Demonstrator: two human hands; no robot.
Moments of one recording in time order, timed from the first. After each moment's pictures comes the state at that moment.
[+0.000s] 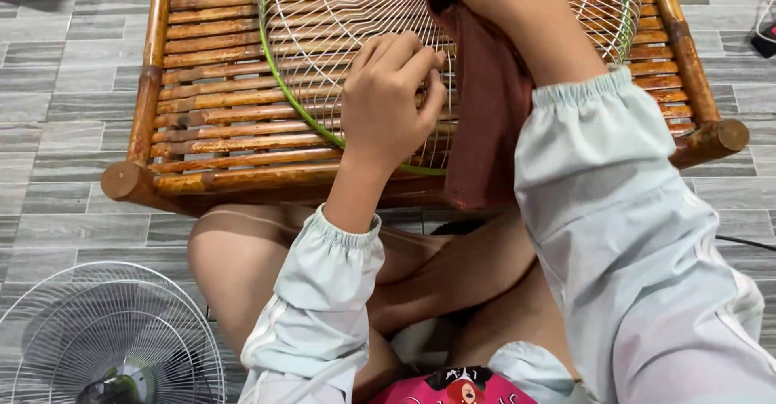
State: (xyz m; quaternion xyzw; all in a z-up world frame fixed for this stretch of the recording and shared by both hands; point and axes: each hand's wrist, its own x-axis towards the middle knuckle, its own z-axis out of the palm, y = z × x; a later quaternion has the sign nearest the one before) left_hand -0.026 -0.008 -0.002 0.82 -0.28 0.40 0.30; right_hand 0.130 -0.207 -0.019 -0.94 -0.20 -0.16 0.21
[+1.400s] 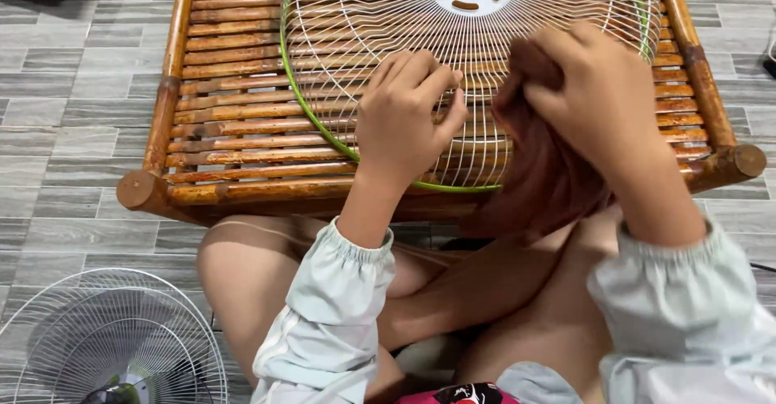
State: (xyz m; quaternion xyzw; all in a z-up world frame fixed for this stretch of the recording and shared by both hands) left_hand -0.024 -0.009 -0.002 0.82 -0.25 0.40 0.31; right_hand -0.023 -0.235 0.015 -0.94 -0.21 -0.28 0.02
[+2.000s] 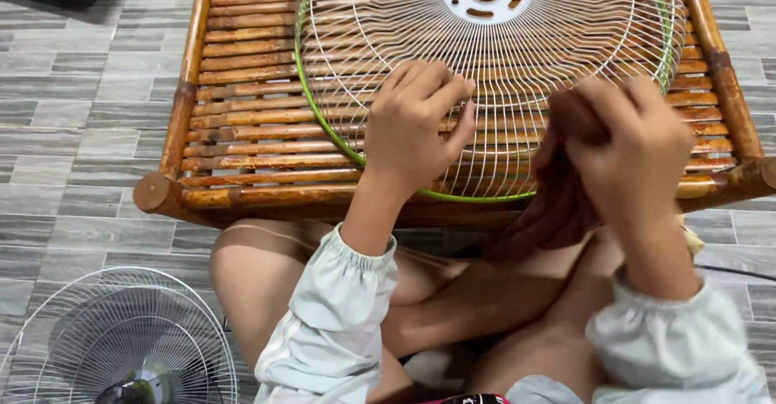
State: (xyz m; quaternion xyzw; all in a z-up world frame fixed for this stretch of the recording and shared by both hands) left_hand -0.019 -0.001 -0.002 0.81 -0.30 0.39 0.33; right_hand -0.068 -0.232 -0.004 -0.90 -0.16 -0.37 0.18
